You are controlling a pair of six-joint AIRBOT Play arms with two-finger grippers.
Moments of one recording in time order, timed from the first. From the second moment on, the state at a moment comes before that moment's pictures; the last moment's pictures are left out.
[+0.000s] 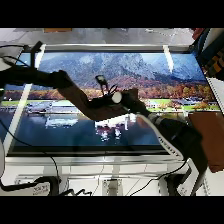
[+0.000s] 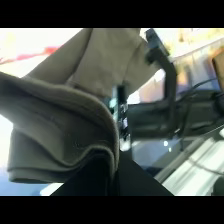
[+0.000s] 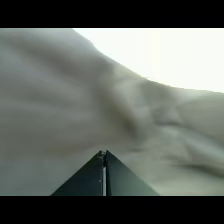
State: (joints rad) left arm 0.06 -1.43 1.57 0.72 -1.39 -1.18; right arm 0.60 -1.88 1.63 -0.92 0.65 1.34
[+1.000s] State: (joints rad) left arm -0.48 -1.74 1.57 0.58 -0.64 -1.23; right arm -0.19 -1.72 1.63 -1.14 1.09 1.34
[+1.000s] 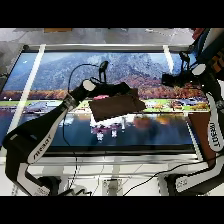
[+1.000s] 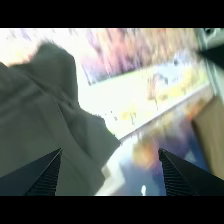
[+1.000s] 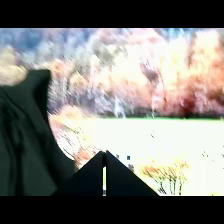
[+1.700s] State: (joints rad) left arm -0.35 -1.67 1.57 0.58 -0.77 -1.21; right arm -0.09 -2.03 1.63 -0.67 1.21 1.15
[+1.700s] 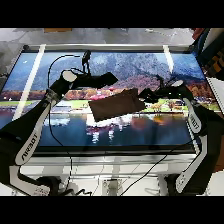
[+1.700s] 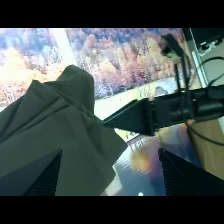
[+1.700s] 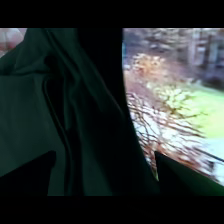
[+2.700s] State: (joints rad) left arm -0.19 -1.49 1.57 0.83 -1.00 -1.09; right arm 0.01 -1.77 1.71 -0.92 1.16 1.32
